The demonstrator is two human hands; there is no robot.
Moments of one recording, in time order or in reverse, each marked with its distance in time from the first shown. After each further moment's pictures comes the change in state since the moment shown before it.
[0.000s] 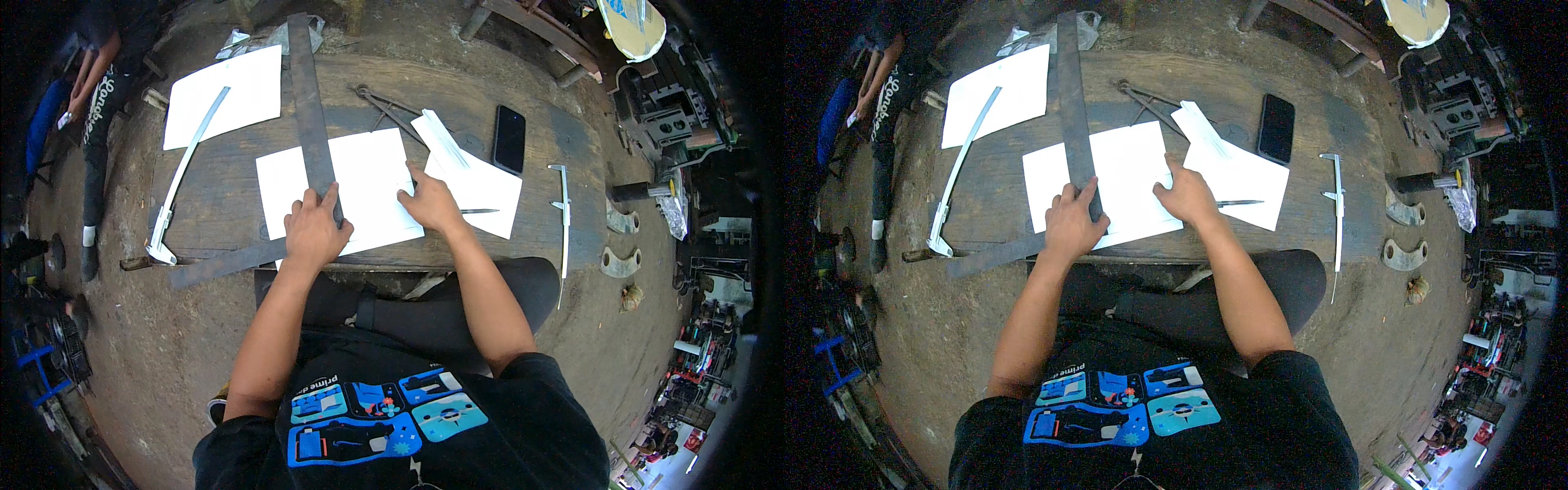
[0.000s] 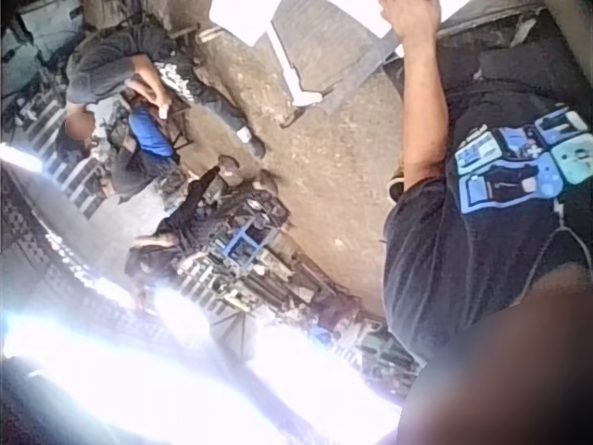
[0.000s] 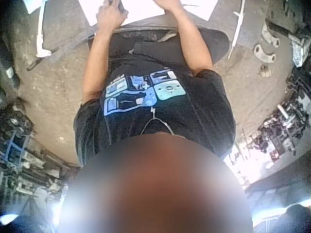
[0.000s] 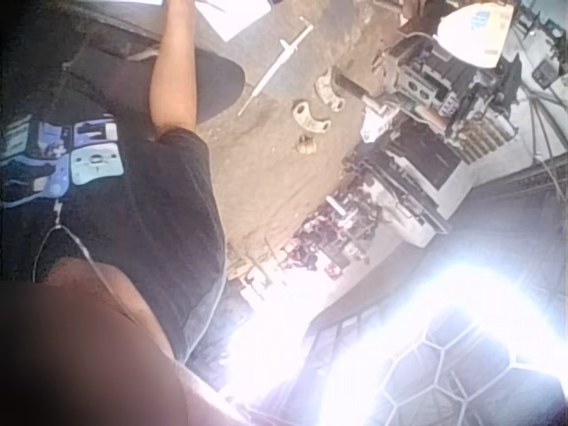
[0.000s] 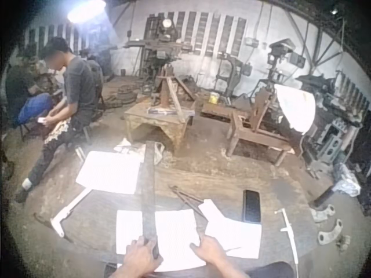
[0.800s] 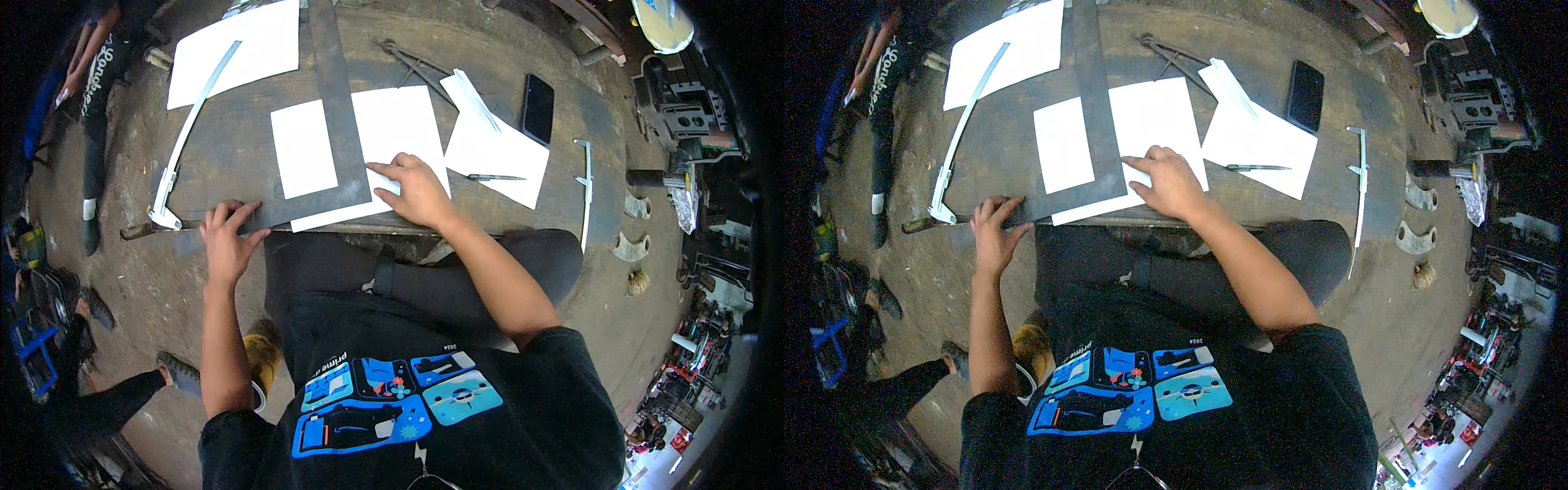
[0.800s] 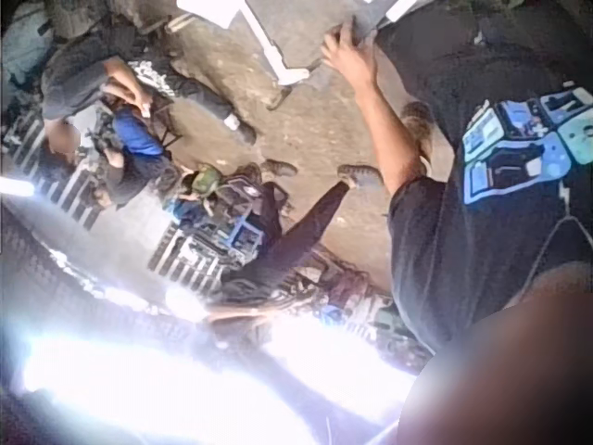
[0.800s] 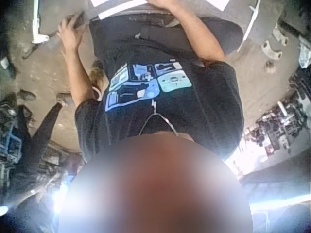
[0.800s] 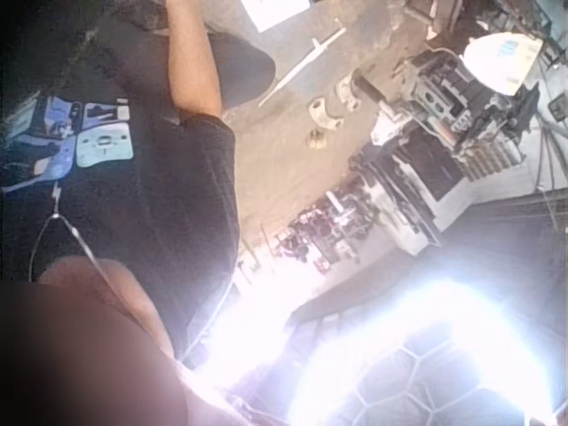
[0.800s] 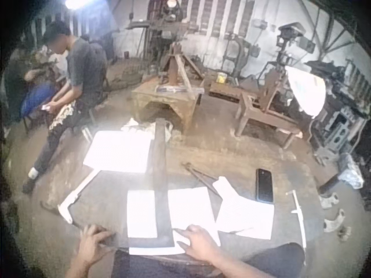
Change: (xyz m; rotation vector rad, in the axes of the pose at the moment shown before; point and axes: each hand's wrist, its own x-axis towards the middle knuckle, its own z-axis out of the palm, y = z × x) left_hand -0.085 -0.174 -0.010 -0.035 0.267 0.001; right_hand -0.026 -0.026 0.062 -0.045 0.022 -0.548
